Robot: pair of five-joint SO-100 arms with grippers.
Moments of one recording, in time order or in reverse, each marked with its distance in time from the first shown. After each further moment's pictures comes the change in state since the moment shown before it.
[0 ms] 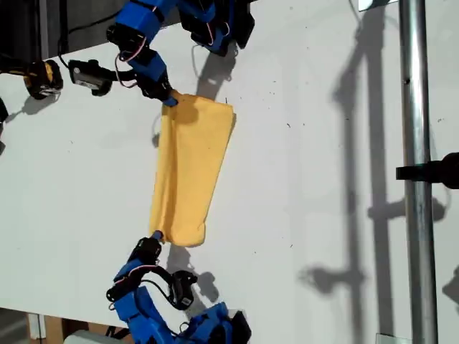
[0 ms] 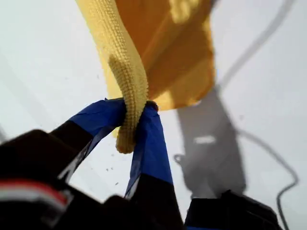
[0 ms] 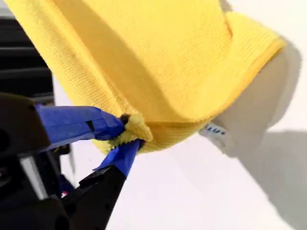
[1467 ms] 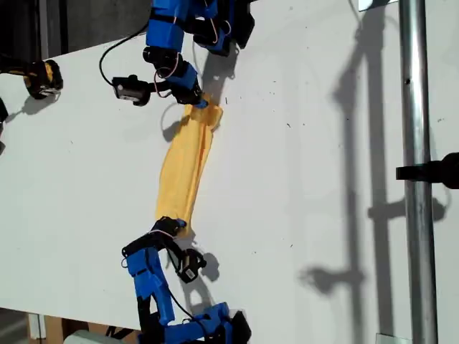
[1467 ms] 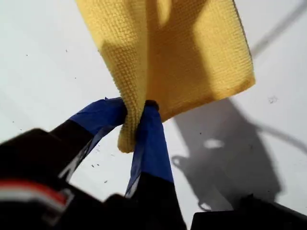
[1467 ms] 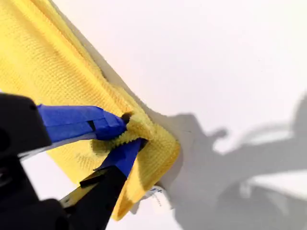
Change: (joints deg) arm 0 5.5 -31.2 -17.7 8.5 -4.5; arm 1 -11.6 3.8 31.3 -19.2 11.2
